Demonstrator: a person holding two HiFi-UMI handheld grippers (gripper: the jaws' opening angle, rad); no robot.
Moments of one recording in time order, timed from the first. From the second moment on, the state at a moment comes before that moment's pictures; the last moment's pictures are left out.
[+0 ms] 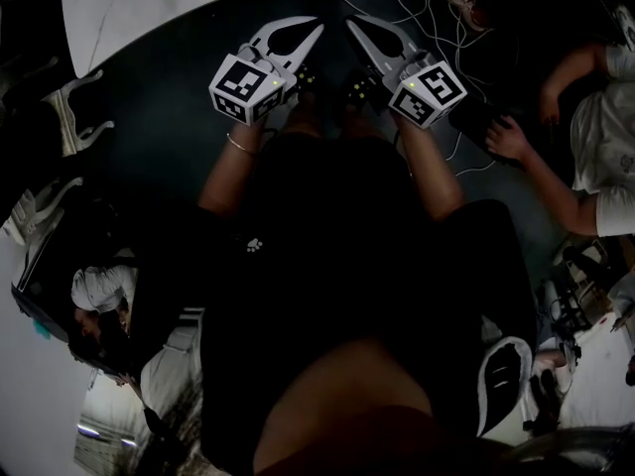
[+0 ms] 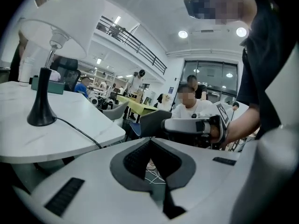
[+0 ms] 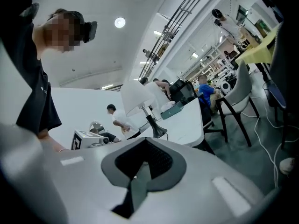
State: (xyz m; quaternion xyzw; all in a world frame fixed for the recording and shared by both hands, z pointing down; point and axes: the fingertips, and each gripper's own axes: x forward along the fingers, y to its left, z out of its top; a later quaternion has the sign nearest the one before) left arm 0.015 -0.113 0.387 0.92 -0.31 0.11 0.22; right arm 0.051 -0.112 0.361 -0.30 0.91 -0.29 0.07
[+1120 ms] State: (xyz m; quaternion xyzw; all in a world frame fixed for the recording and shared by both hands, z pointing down) left arm 0.001 -0.123 0.328 0.93 -0.32 0.07 0.17; right arm 0.061 -0.107 0.279 -0.28 0.93 -0.23 0.10
